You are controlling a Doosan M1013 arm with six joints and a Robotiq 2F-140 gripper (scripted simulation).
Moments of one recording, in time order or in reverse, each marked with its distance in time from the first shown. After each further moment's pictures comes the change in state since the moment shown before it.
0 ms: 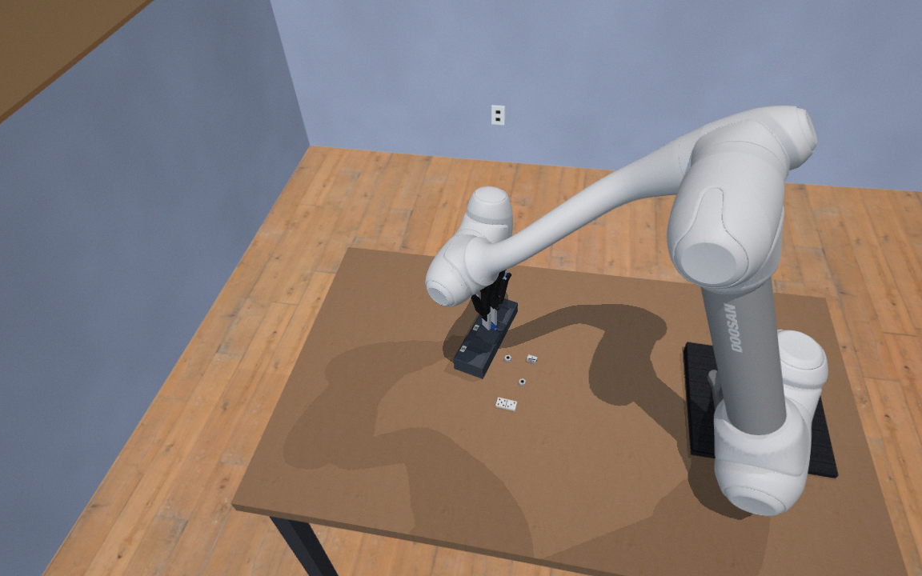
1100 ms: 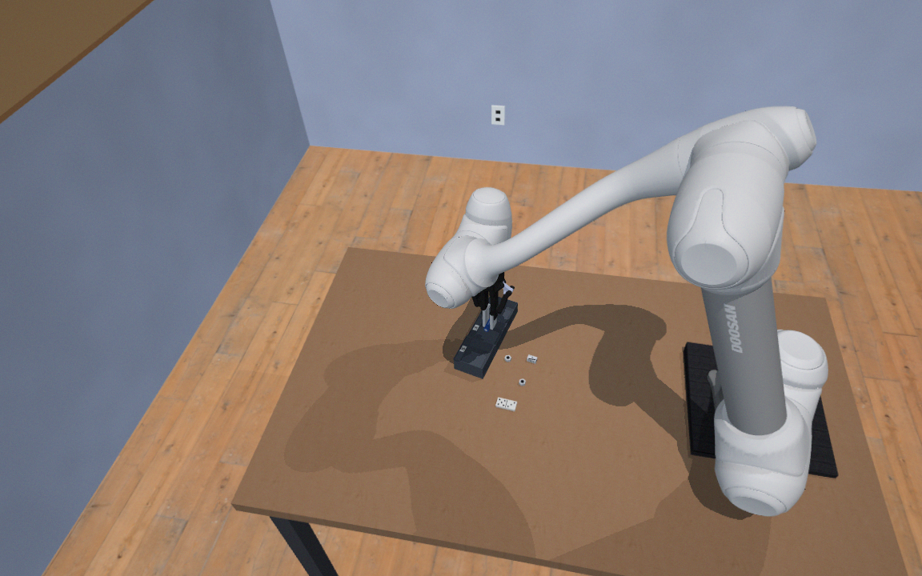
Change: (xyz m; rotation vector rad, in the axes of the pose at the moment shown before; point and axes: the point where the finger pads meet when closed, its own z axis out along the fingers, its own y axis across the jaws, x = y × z) arm 0.000 0.000 0.000 -0.008 0.007 1.108
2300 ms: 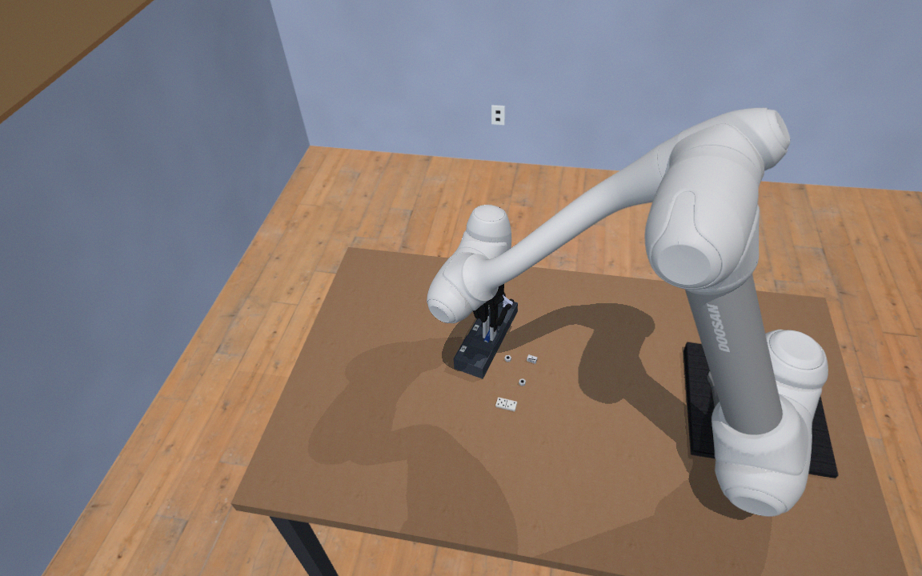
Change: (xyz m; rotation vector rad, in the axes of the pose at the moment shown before) arm 0.000 0.000 0.050 0.000 0.000 0.000
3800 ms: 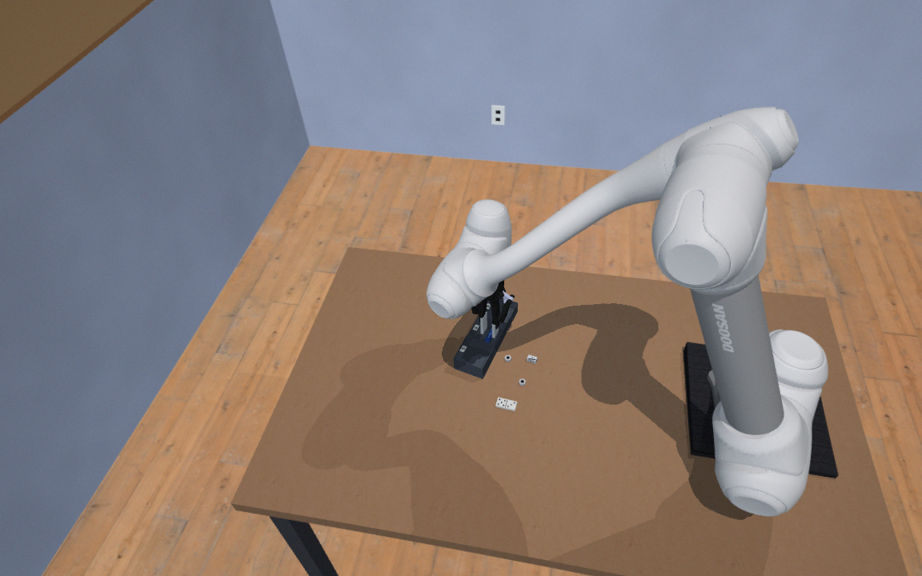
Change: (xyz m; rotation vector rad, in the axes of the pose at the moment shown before) arm 0.000 0.000 -0.015 0.000 0.000 0.000
